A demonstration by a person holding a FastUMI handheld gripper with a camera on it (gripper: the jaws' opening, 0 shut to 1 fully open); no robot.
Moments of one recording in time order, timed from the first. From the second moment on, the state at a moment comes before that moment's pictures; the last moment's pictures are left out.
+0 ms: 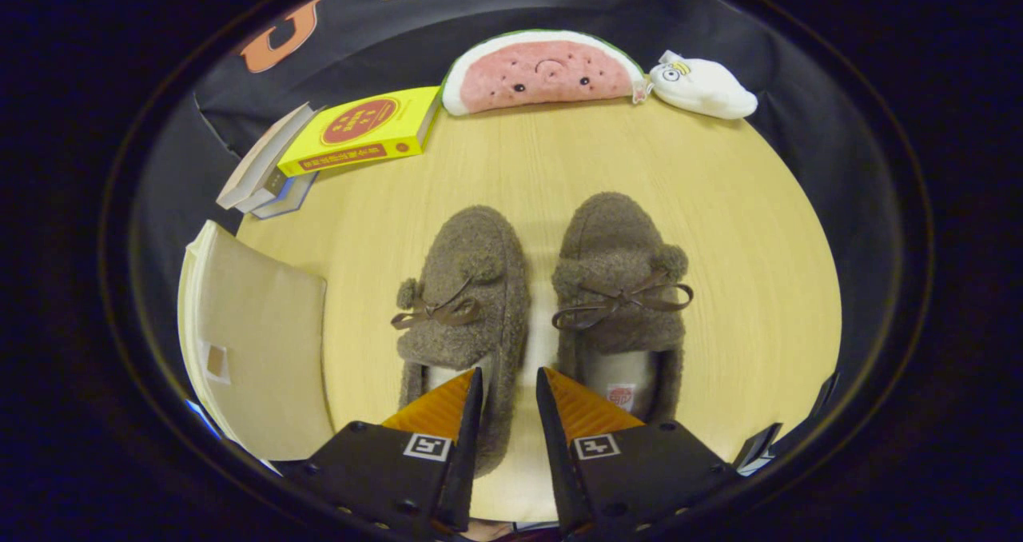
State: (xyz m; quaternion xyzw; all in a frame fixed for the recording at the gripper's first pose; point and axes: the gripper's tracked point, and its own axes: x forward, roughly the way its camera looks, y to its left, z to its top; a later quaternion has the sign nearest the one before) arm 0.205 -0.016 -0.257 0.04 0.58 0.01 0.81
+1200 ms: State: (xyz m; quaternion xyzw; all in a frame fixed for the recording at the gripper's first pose) arm 0.169 0.077 -0.100 0.11 0.55 0.10 0.82
